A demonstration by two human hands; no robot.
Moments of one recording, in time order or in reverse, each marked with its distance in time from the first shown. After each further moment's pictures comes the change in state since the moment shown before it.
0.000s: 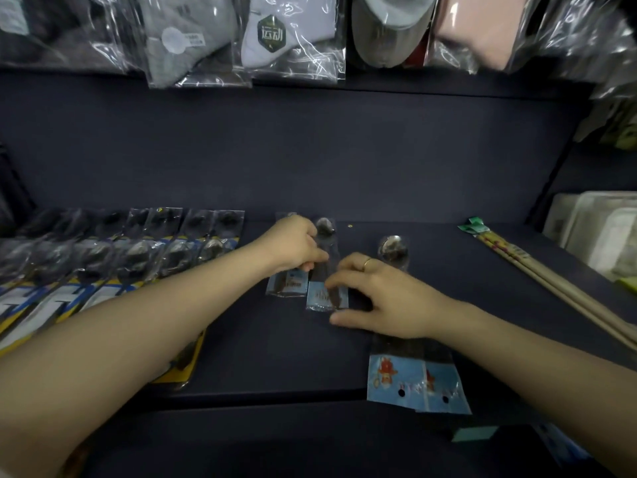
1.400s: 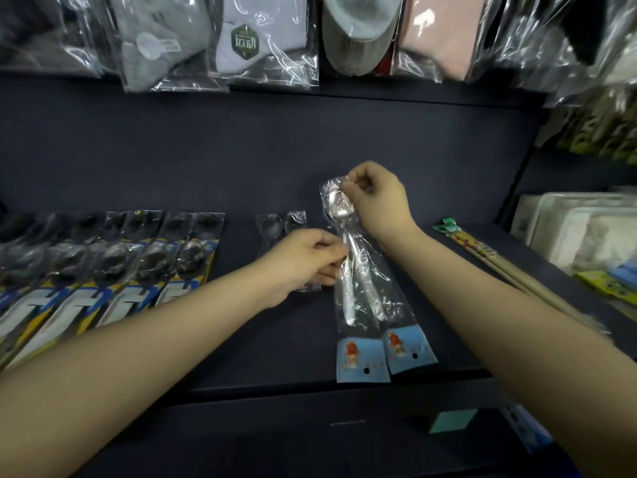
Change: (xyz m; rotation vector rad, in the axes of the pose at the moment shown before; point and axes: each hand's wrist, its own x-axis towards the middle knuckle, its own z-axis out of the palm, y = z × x) left_hand -0.041 0.040 0.028 -0.554 -0.097 -0.022; right_hand 0.060 0.040 -0.043 0.516 0.816 0.342
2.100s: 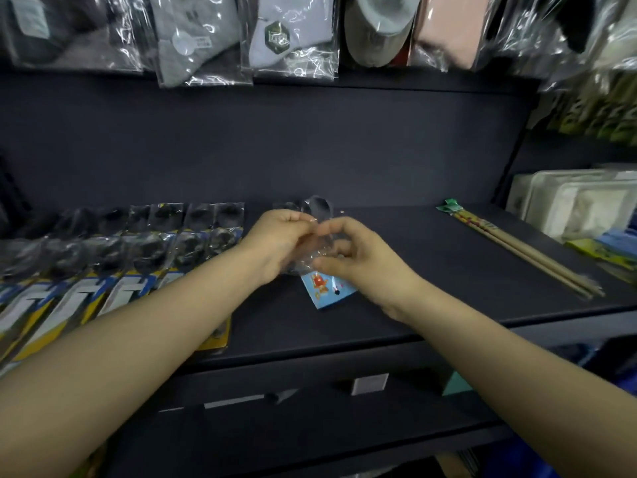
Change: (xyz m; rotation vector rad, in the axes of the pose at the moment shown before) left_hand -0.026 -0.006 -0.051 -0.232 0.179 -0.004; right_hand -0.123 -0.072 0.019 0.309 -0.473 0.341
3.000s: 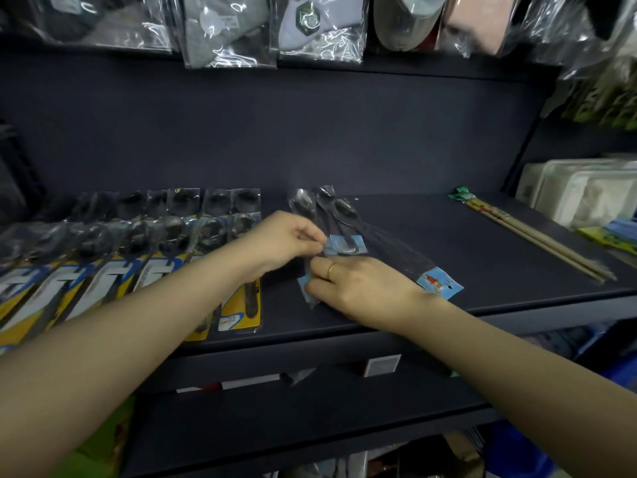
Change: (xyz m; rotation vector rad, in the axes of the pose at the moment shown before) left_hand -0.013 -0.012 -0.044 0.570 -0.220 0.154; right_hand 0.001 0.029 0.029 -1.403 -0.133 -0.963
